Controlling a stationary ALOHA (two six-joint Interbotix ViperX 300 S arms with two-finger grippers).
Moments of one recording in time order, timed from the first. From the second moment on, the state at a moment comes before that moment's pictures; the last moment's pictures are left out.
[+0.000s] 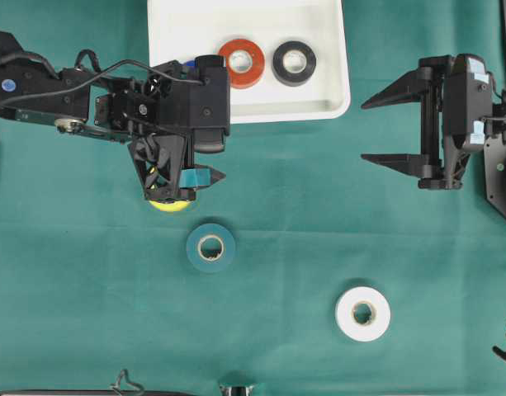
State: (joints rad) left arm 0.00 -0.10 0.46 0.00 0.47 -0.01; right arm -0.06 -0.65 1.10 -0.19 0.09 0.23
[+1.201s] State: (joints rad) left arm 0.00 -0.58 0.79 0.00 0.23 -0.02; right arm -0.06 -0.91 1.07 -0.19 0.21 0.23
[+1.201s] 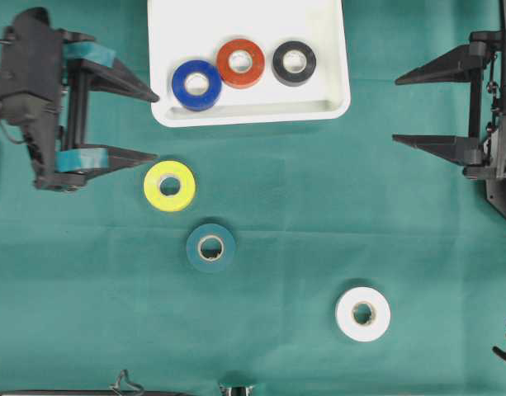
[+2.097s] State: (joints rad) left arm -0.04 -0.68 0.98 0.00 -0.03 -0.02; right arm -0.06 -0.95 1.14 -0.19 0.09 0.23
